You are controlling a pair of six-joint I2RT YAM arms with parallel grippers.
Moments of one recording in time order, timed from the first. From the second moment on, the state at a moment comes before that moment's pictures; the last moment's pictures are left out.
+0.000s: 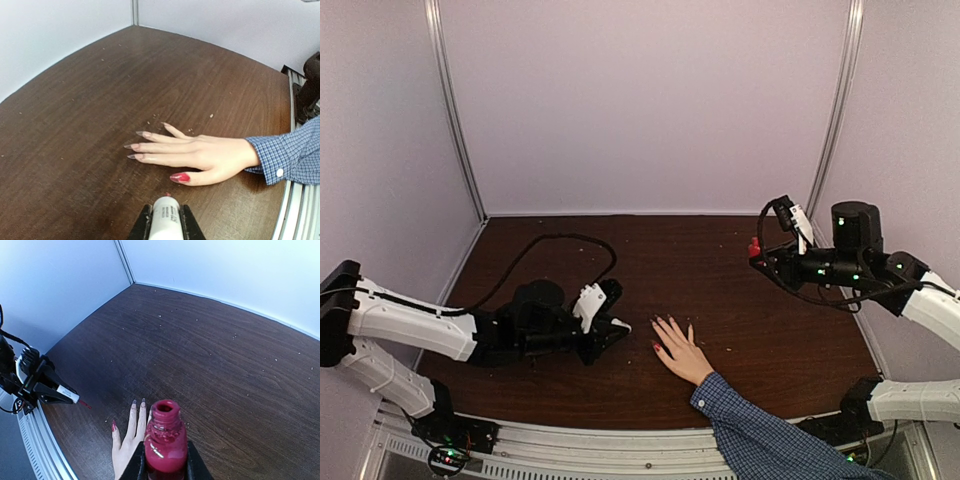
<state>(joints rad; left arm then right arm) -1.08 1.34 0.60 0.33 -0.04 -0.07 0.55 0.90 0.84 -0.36 -0.27 0.14</state>
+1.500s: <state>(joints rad) -1.07 1.65 0.64 0.59 0.13 -0.03 0.55 0.90 0.84 -0.40 -0.26 0.12</state>
